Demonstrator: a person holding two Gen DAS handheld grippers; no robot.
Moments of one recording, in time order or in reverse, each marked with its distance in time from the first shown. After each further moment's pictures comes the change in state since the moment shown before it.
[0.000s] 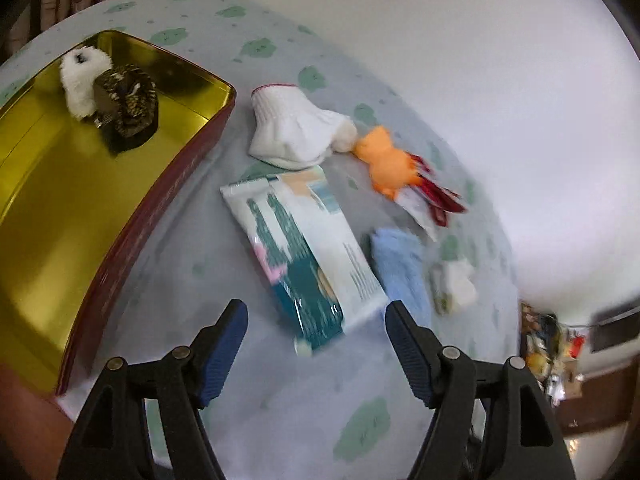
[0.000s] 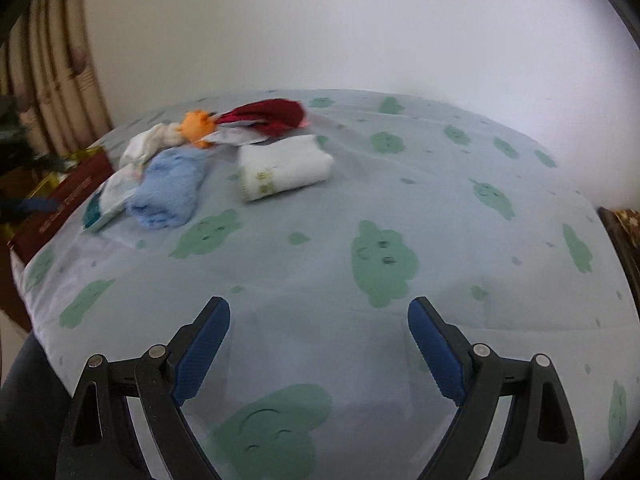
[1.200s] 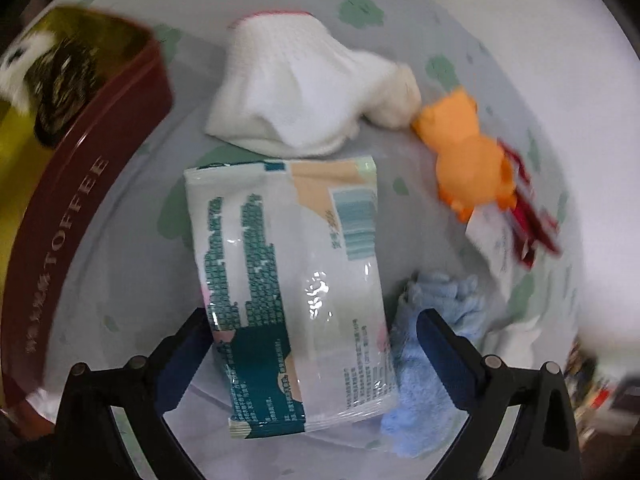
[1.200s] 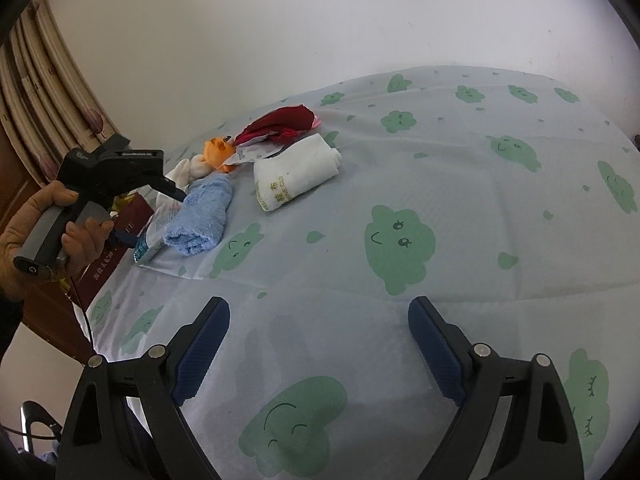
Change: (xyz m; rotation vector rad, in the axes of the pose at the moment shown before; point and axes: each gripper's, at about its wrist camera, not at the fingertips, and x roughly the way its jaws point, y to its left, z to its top) left arm 0.090 -0.032 0.046 -0.196 0.181 0.238; right arm -0.005 -0.040 -0.009 0.231 -0.001 0.241
